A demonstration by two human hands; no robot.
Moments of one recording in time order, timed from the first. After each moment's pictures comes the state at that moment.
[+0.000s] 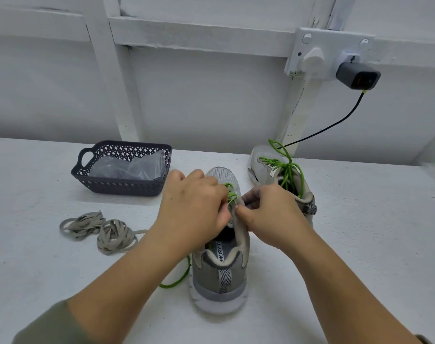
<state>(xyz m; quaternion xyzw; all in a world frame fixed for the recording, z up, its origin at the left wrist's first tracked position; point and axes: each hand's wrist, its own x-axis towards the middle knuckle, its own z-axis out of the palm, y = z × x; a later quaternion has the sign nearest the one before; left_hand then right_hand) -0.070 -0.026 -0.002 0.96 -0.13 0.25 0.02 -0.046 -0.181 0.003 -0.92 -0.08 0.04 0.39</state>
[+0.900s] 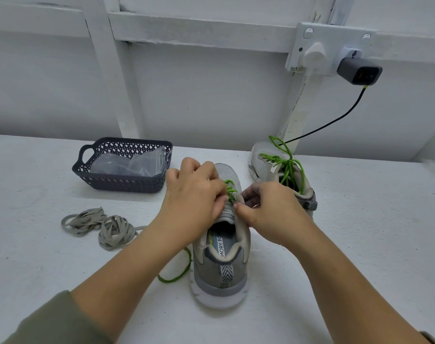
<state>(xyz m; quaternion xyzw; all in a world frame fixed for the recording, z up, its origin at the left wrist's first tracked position) -0.060 -0.021 -0.018 0.95 -0.11 0.28 0.08 -0.046 -0.185 0.005 -0.93 -0.11 0.04 0.35</state>
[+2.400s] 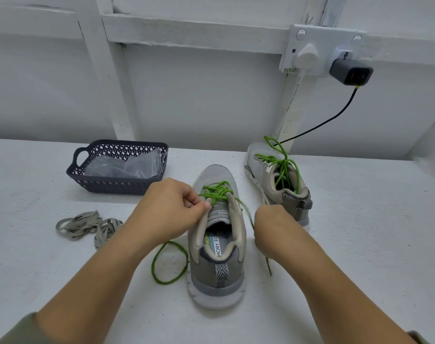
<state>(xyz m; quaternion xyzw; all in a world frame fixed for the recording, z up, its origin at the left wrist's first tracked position) -0.077 0.001 0.000 0.94 0.06 0.06 0.33 -0.050 -0.182 -0.011 -0.98 -0.03 0.17 0.03</state>
